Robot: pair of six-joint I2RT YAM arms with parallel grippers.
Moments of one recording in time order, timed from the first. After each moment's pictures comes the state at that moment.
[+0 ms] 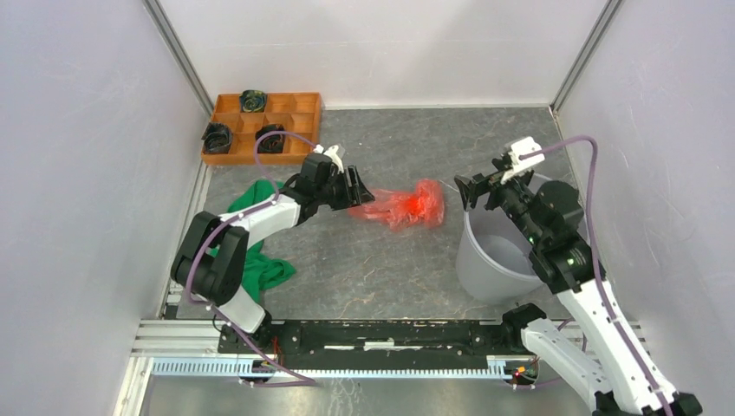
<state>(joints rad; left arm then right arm) -0.46 1.60 0.91 0.04 0.29 -0.60 0.37 0.68 0.85 -0.20 -0.05 -0.03</state>
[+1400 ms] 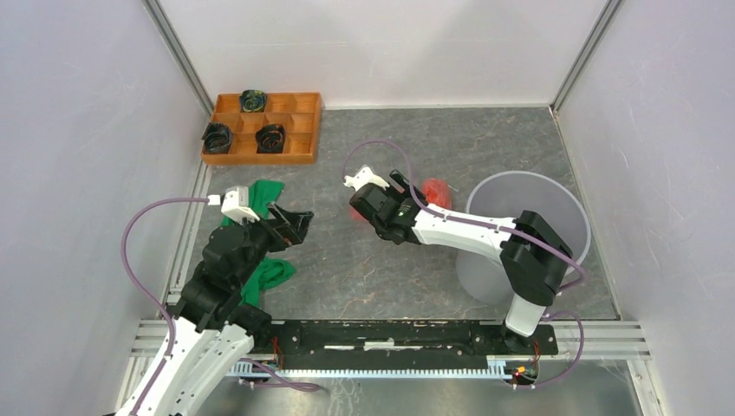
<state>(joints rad) -0.46 0.42 0.63 -0.43 -0.11 -0.67 1.00 1.74 1.25 -0.43 0.85 -0.08</state>
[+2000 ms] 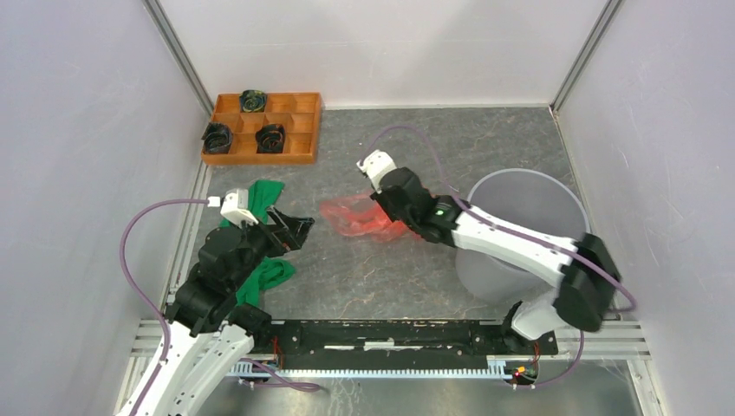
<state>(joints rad) -0.46 0.40 0.66 -0.54 -0.08 -0.69 0.93 1.54 1.15 -0.30 0.44 -0.04</state>
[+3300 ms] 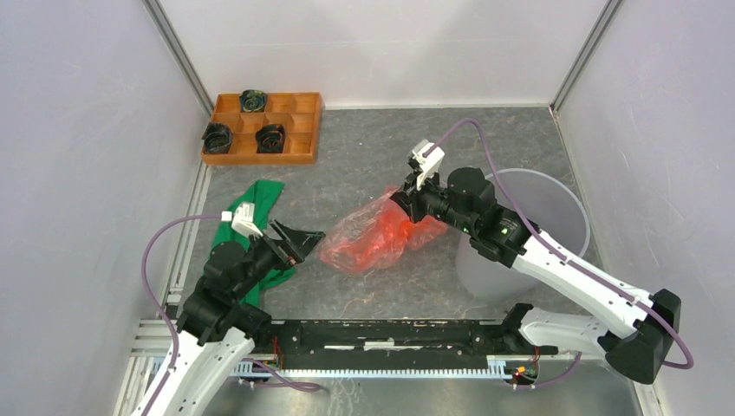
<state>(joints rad) -0.46 0.29 0.51 -0.48 0.12 -0.93 0.84 1.09 1.00 -0.13 -0.04 0.09</state>
